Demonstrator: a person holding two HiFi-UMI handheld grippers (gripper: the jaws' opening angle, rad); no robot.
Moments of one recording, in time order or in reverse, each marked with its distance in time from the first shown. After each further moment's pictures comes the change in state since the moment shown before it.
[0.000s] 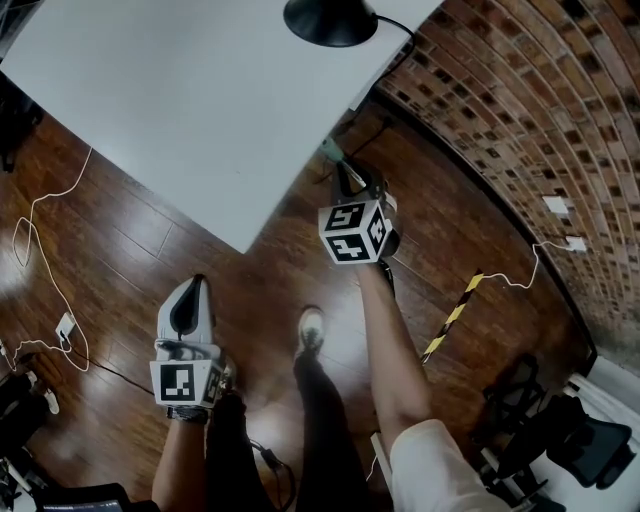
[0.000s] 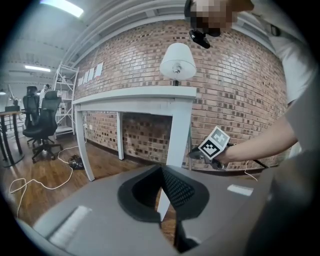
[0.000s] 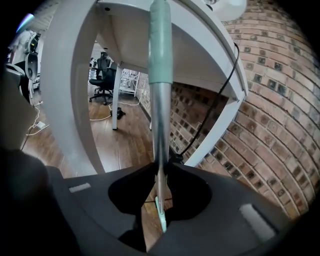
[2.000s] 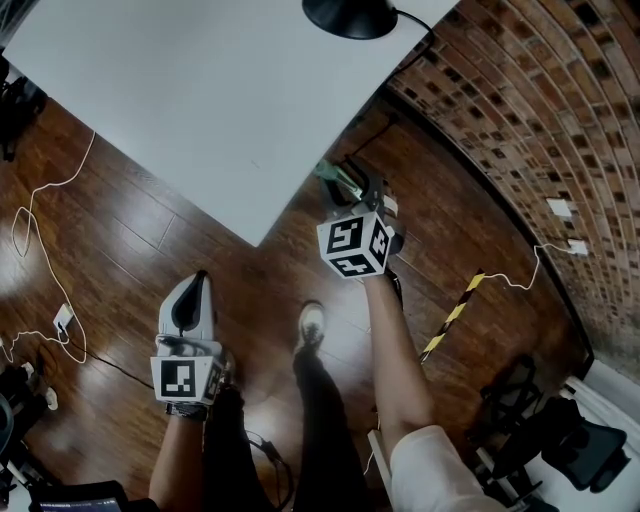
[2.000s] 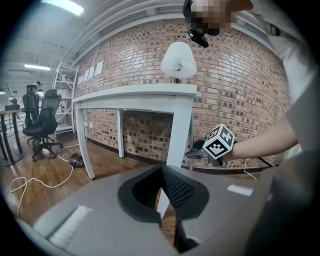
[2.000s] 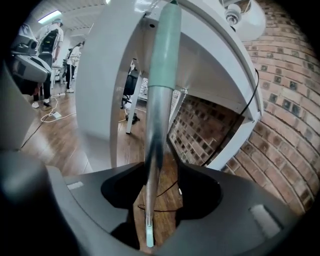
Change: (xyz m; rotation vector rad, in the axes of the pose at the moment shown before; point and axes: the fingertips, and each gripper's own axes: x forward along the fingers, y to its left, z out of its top) left arm -0.006 0.004 -0.013 0.003 0.013 -0.026; right arm -0.018 0.040 0.019 -0.160 -0.121 0.106
